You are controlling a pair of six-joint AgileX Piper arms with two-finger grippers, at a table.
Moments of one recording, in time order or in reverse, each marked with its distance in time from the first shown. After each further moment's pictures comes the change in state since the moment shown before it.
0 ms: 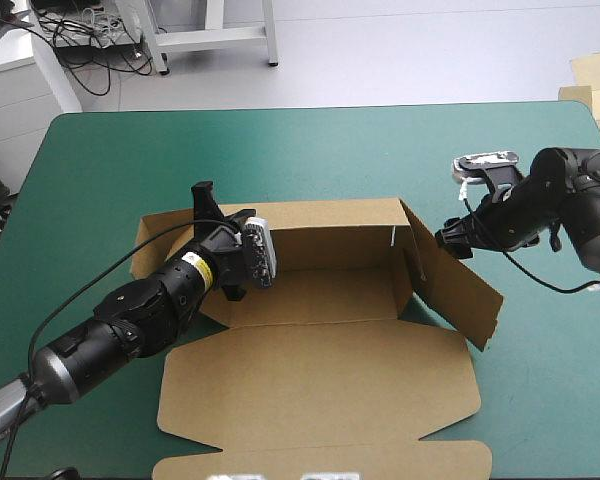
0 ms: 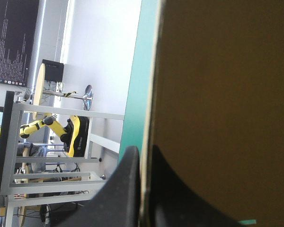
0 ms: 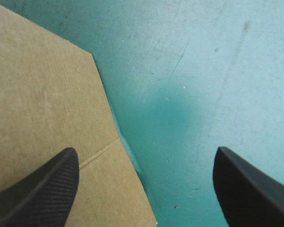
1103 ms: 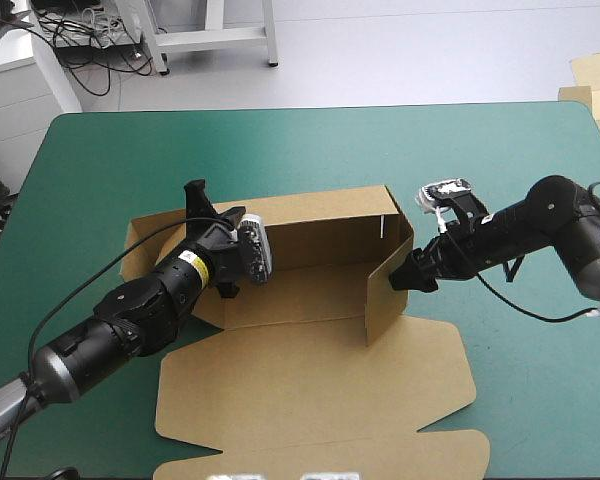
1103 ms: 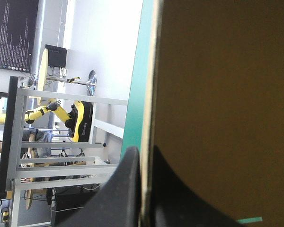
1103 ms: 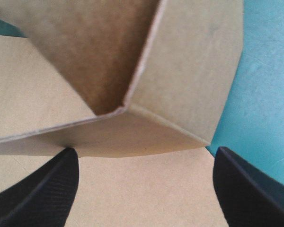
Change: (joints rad) left arm 0.001 0.002 -0.002 0.031 0.056 -0.019; right arm 0.000 -0.056 0.203 0.465 -0.037 -0.427
